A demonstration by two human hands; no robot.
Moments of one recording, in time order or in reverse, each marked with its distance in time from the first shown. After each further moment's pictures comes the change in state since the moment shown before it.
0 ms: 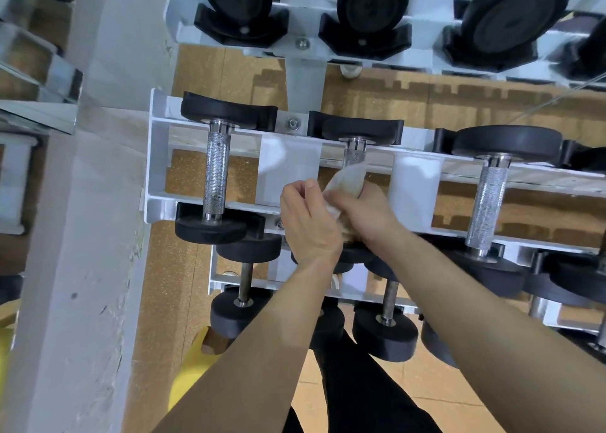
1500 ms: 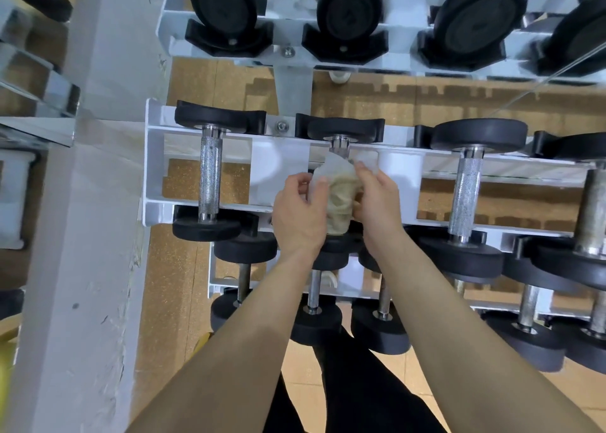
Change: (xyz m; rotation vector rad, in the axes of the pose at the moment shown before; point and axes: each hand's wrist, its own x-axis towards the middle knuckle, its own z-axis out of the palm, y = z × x) left_hand 0.005 0.001 -0.012 0.218 -0.158 0.130; right_hand -0.022 -0.005 -0.011 0.422 0.233 -0.021
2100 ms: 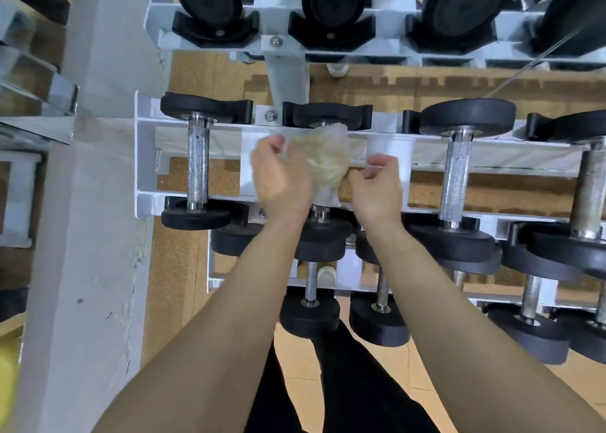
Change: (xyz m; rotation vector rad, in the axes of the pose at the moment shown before) left_hand 0.019 0.036 0.002 0.000 0.189 -0.017; right_hand 0.004 0.006 -0.022 -0.400 0.166 -0.173
